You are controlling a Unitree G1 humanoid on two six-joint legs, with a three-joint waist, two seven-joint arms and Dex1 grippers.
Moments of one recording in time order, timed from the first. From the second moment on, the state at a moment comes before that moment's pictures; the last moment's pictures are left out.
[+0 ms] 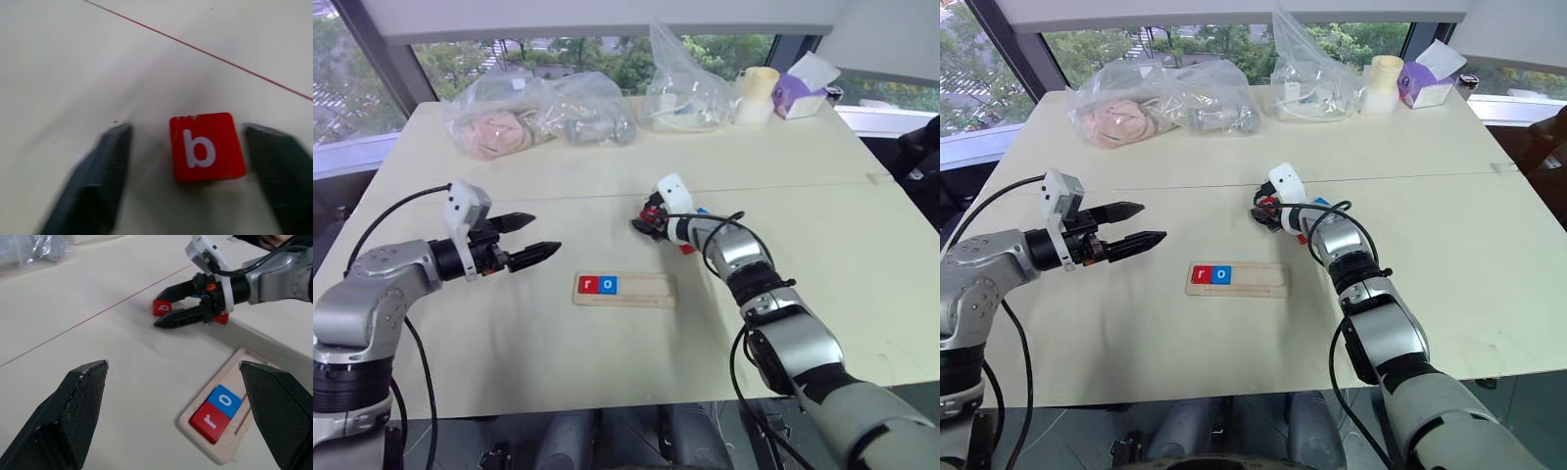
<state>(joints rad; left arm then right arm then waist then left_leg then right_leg) -0.31 0.72 0.25 -0.26 -0.60 0.77 -0.88 -0.95 -0.21 0.17 0.85 0.10 0.33 0.49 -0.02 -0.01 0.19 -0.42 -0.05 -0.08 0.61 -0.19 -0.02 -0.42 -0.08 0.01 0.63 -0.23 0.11</state>
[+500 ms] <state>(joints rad) -0.37 0.69 0.02 -0.39 -0.60 0.74 -0.91 -0.68 -0.22 -0.04 0.00 0.10 0.75 0.25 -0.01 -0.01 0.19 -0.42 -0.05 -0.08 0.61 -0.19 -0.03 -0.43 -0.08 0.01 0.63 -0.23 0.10</state>
